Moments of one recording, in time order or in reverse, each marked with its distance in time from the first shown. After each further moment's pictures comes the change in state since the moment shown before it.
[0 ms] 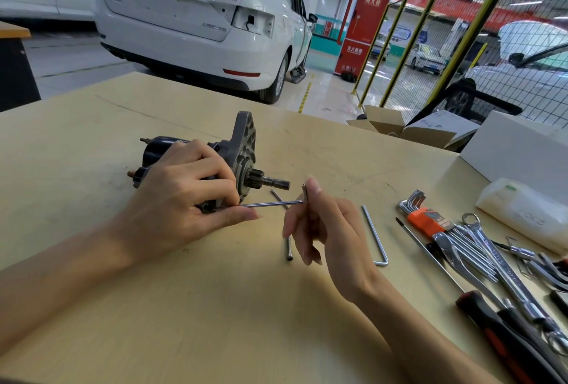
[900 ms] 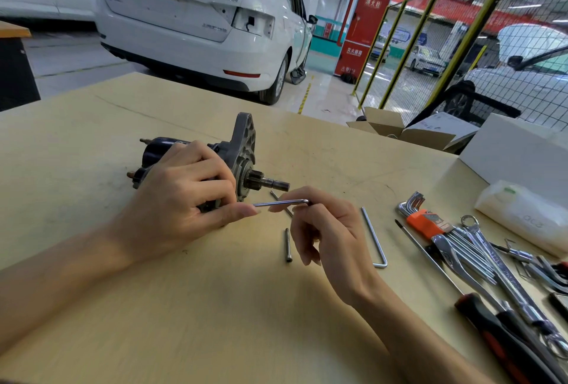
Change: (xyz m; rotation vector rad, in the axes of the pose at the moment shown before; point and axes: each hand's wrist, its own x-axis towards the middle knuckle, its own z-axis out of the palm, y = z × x) left_hand 0.001 0.001 0.000 -0.002 -0.011 -0.017; right_hand 0.001 0.002 -0.001 -0.034 0.018 -0.051
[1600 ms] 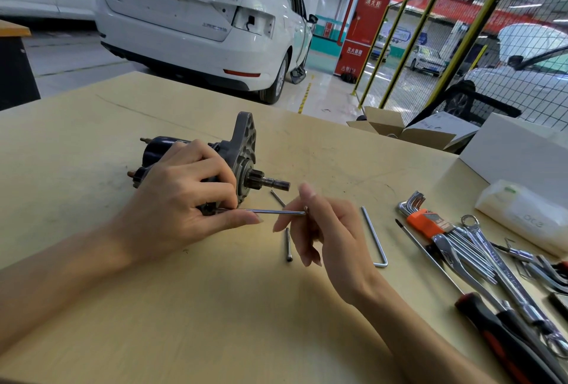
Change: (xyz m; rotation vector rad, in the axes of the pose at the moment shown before) left_hand 0.000 -0.001 0.000 0.007 -0.009 0.008; right_hand 0.000 -0.002 0.001 -0.013 -0.026 0.010
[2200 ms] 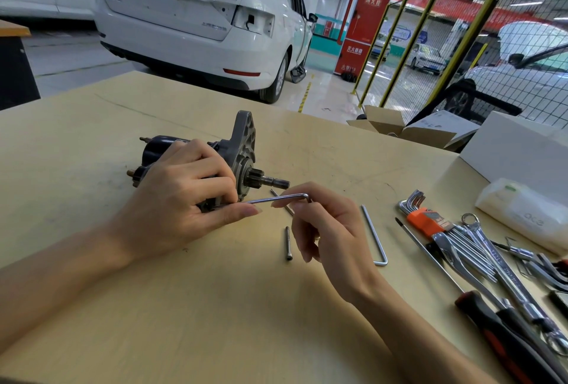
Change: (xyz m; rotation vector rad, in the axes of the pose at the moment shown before) left_hand 0.000 0.000 0.001 0.009 0.020 -0.003; right_hand 0.001 0.003 -0.002 -0.026 0.047 -0.019
